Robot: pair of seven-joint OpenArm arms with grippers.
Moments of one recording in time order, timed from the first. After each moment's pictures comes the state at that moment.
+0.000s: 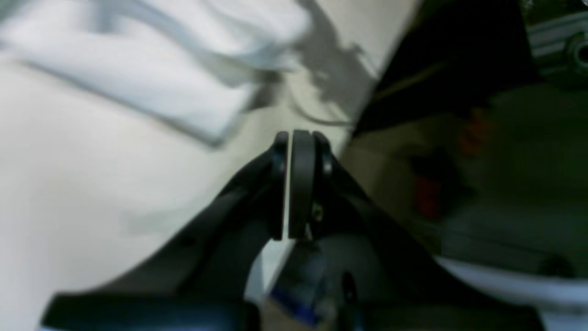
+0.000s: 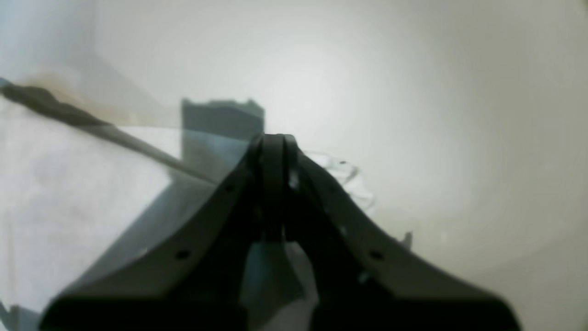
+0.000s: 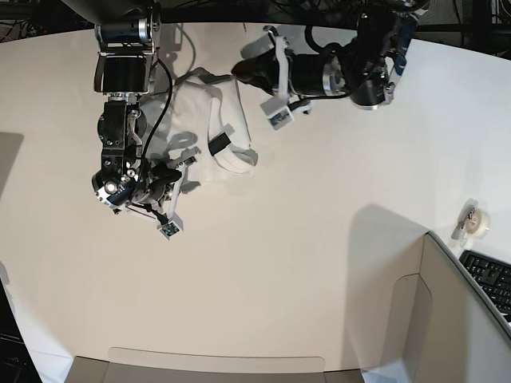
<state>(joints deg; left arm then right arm) 10.3 -14.6 18.2 110.8 -55.0 -28.0 71.4 17.4 1.9 5.0 81.3 1.2 38.6 -68.6</state>
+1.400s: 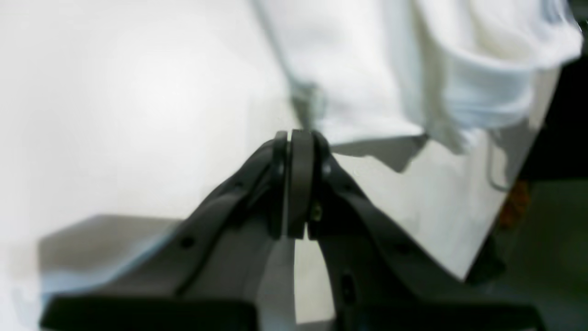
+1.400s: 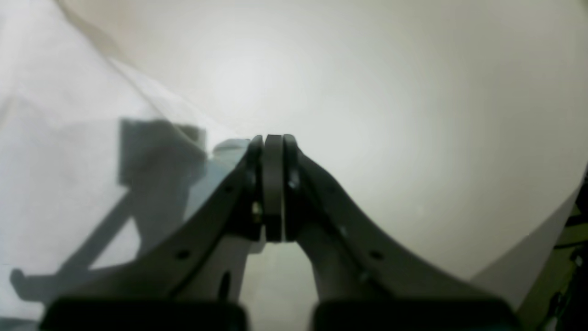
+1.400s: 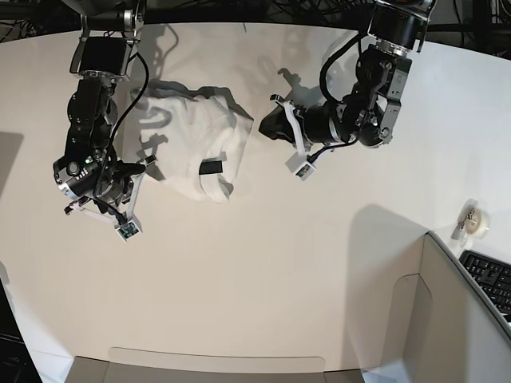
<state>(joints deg) -2.8 -13.6 13.6 84.8 -44.6 -27.8 58.6 13.2 6.9 7.8 100.2 1.3 38.6 -79.4</state>
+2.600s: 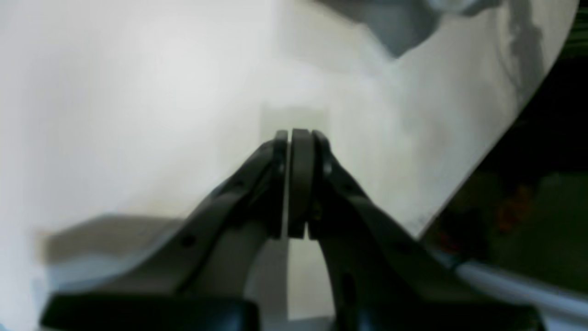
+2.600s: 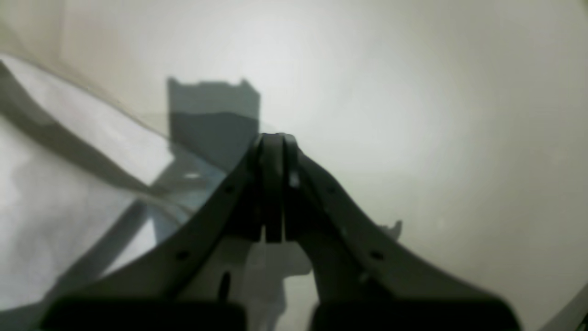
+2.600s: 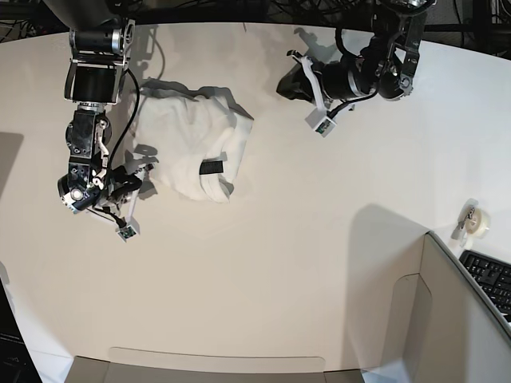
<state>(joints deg) 14.3 -13.8 7.5 100.3 -43.9 -27.6 60.0 19.6 9.1 7.9 76.7 0.0 38.6 -68.6</state>
